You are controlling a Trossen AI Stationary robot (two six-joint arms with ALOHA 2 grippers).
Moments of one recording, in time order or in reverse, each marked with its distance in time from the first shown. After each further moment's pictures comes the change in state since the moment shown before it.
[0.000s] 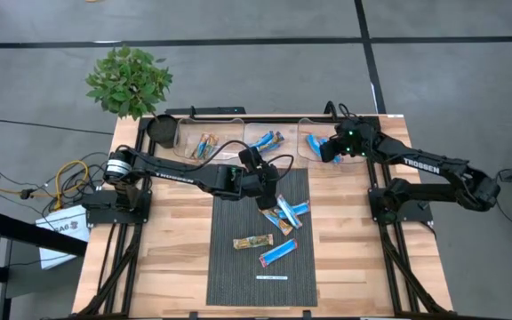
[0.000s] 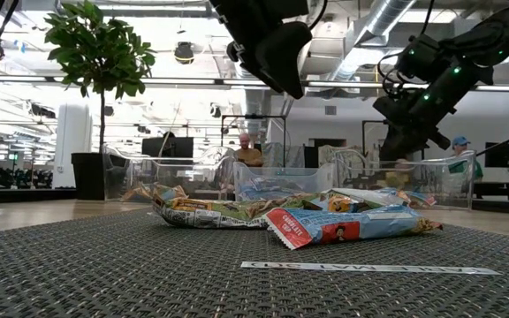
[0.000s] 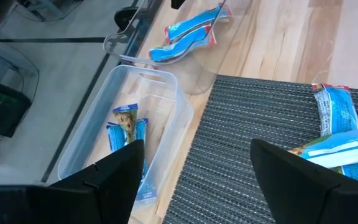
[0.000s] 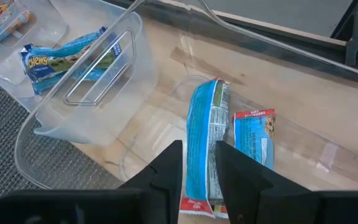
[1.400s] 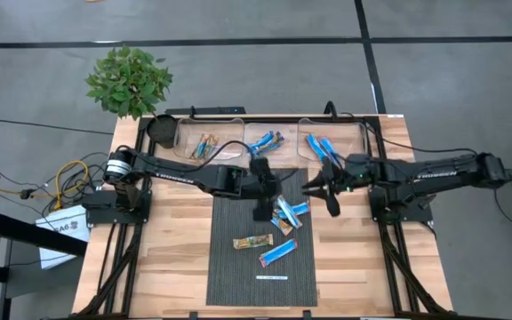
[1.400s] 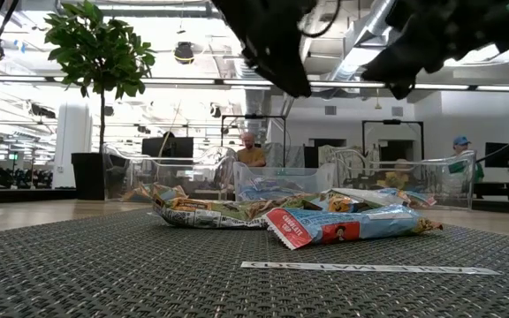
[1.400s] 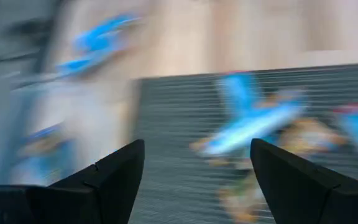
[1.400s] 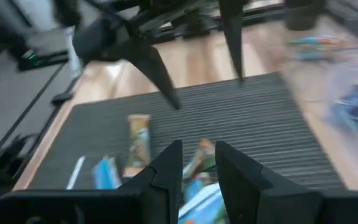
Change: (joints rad) left arm -0.011 0.000 0.000 0.013 0.342 0.129; right arm 0.718 -0.159 0.000 0.204 -0.137 -0.173
